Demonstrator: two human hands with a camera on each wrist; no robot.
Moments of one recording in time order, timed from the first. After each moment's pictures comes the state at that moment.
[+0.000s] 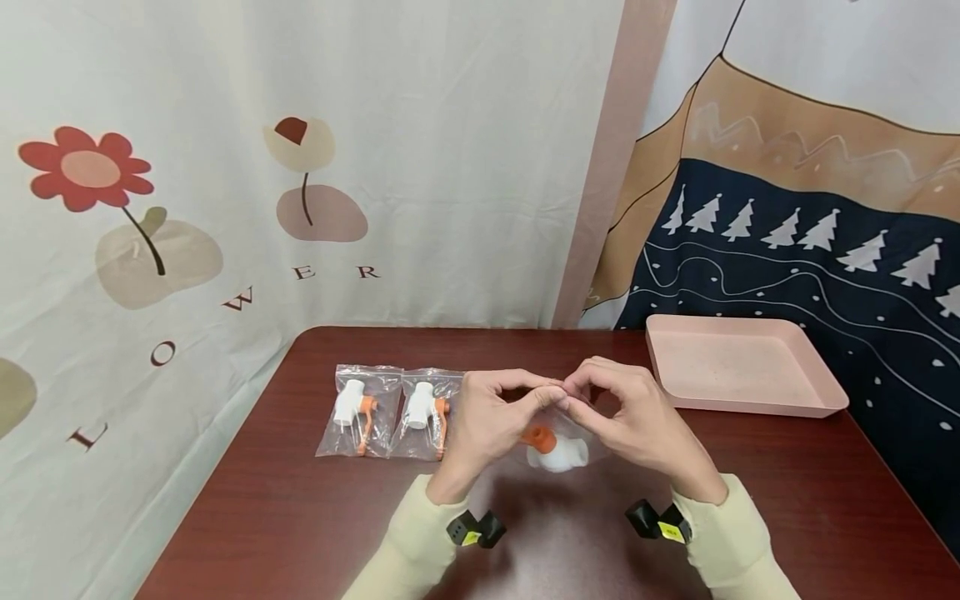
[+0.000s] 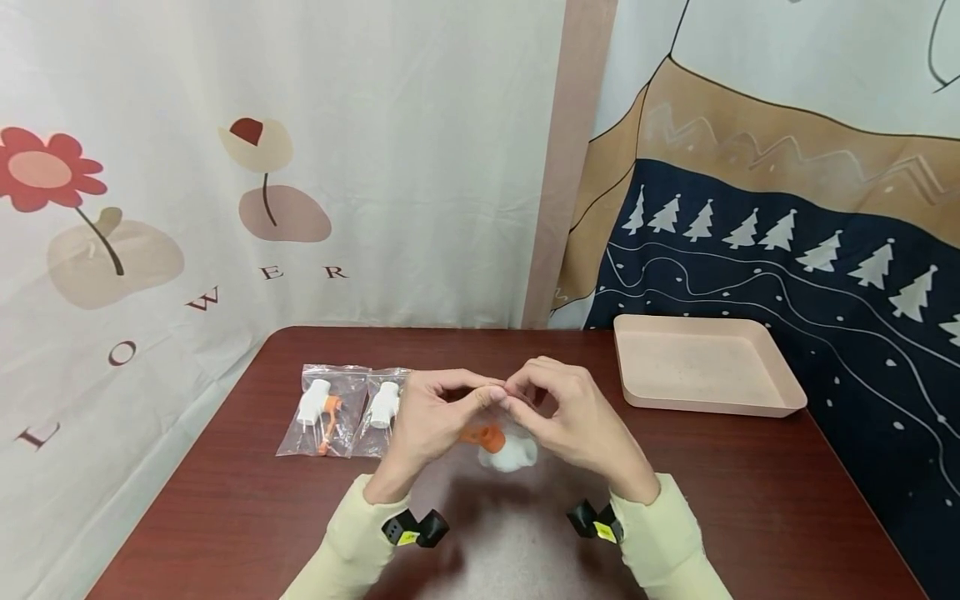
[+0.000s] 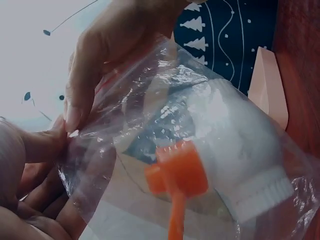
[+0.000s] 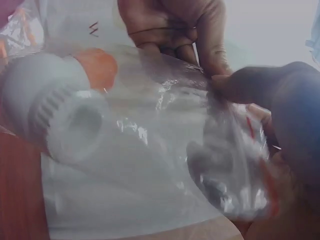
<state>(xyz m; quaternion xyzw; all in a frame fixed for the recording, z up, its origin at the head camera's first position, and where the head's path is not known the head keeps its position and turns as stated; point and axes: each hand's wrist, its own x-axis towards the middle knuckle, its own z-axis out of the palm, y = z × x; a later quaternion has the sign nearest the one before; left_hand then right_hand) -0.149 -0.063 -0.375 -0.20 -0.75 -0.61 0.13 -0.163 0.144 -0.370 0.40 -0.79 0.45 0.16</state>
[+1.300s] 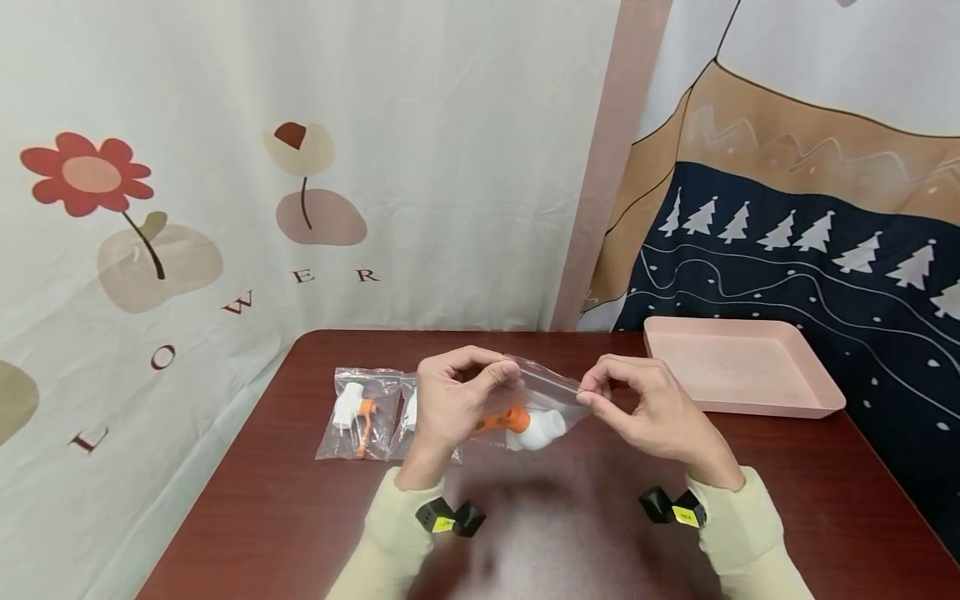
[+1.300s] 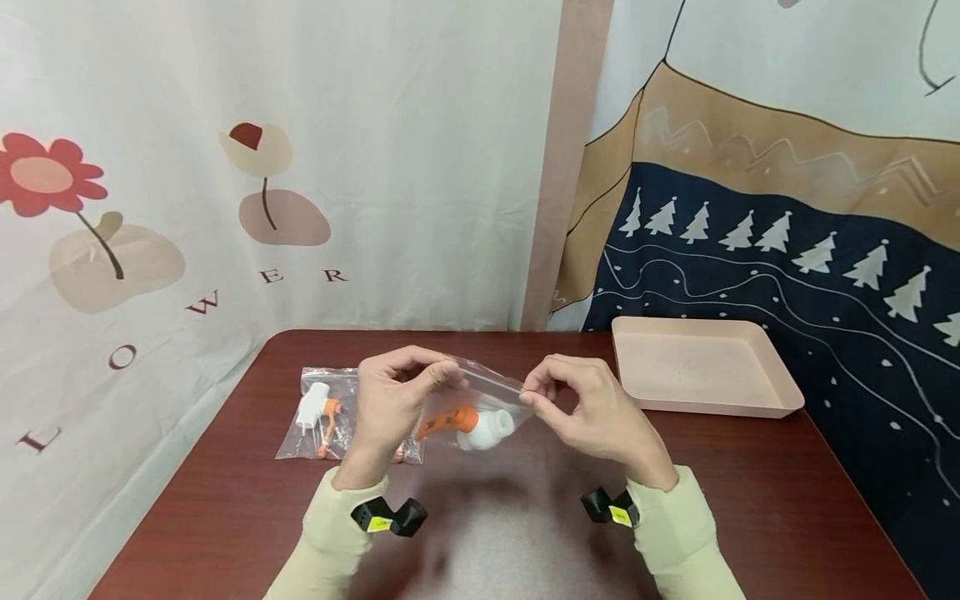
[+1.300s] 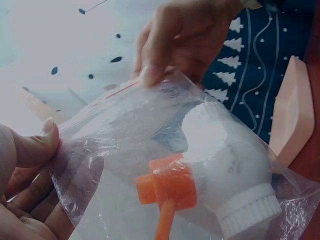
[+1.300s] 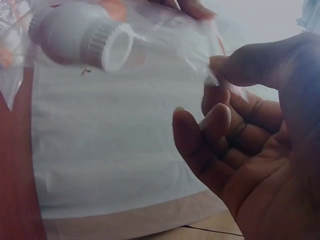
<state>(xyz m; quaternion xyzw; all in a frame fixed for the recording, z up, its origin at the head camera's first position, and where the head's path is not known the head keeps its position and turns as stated) -0.158 -0.091 -0.364 -0.18 -0.67 -0.70 0.18 -0.170 0.166 -0.369 0.38 -0.81 0.43 0.15</state>
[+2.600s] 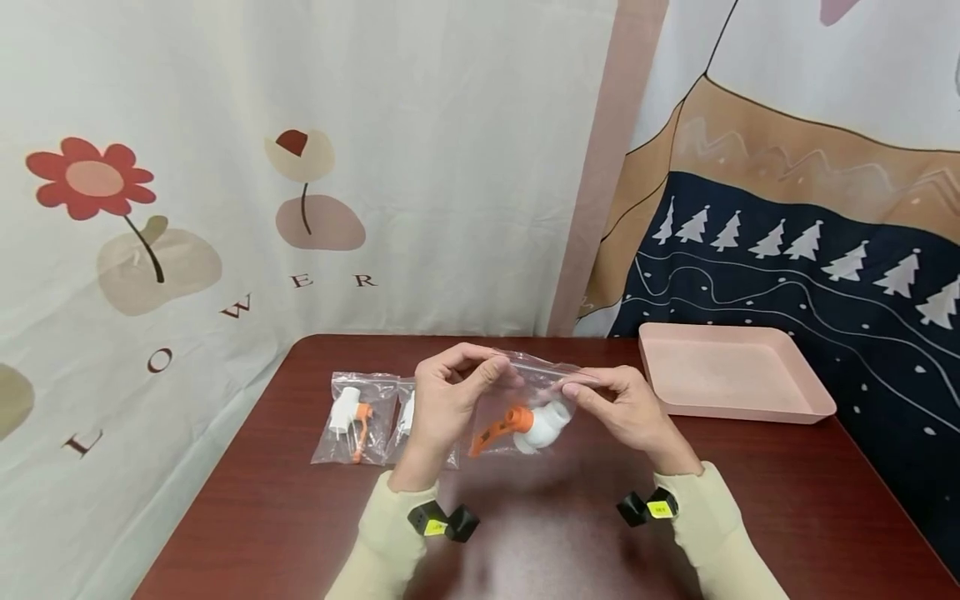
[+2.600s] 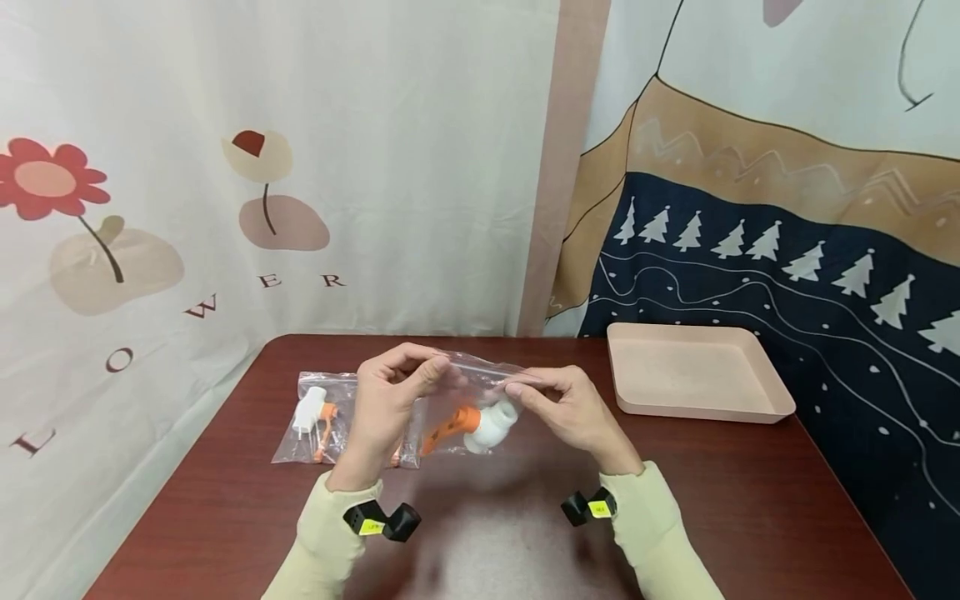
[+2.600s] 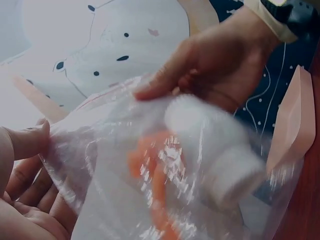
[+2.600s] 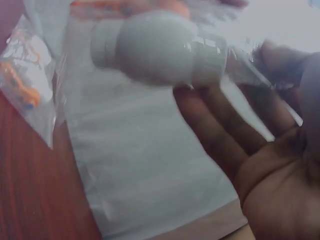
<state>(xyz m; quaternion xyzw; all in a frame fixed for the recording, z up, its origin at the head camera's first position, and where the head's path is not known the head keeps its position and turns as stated) -0.158 -0.092 -0.363 -0.18 -0.62 -0.75 0.13 -0.189 0.154 -0.398 0.35 -0.74 0.57 0.06</state>
